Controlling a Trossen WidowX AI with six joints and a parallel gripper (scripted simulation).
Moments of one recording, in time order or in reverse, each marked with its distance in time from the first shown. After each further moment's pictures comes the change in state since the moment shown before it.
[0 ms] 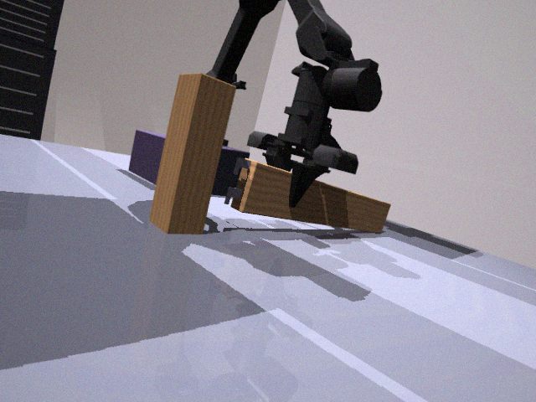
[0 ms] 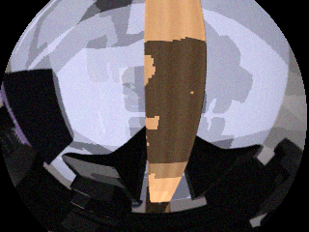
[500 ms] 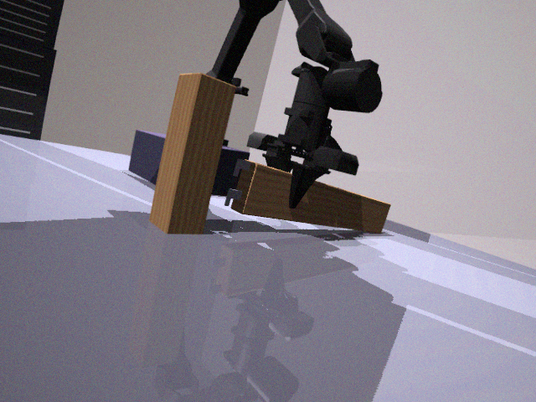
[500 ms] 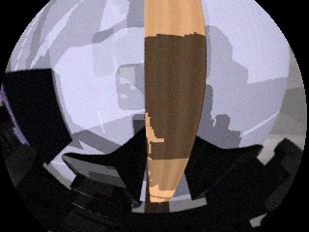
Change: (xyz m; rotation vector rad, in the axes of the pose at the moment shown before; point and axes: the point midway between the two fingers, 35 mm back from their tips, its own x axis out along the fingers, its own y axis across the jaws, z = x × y) arm 0.001 -0.001 -0.001 -0.003 -0.004 0.001
